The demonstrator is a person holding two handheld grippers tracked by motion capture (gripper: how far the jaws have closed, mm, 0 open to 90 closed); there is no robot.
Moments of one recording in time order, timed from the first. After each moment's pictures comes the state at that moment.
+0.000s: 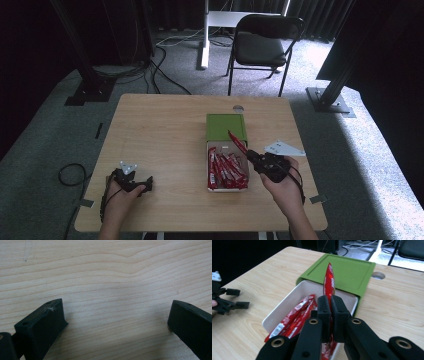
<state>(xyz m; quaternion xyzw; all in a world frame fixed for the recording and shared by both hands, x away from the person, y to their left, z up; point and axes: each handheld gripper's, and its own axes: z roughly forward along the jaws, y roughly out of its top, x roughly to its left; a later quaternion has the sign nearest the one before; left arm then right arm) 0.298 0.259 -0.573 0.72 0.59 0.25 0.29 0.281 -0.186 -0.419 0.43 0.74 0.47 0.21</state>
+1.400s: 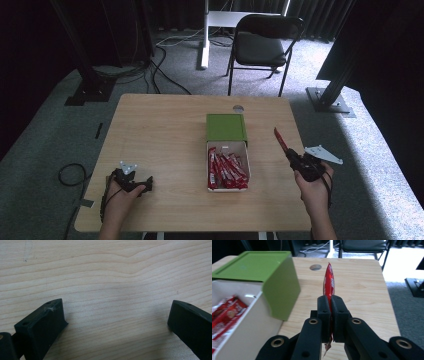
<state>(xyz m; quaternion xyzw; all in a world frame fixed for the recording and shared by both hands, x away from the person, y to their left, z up) 0.298 0.259 -0.573 0.72 0.59 0.25 0.29 0.297 -0.287 -0.462 0.54 0.65 0.44 0.29</state>
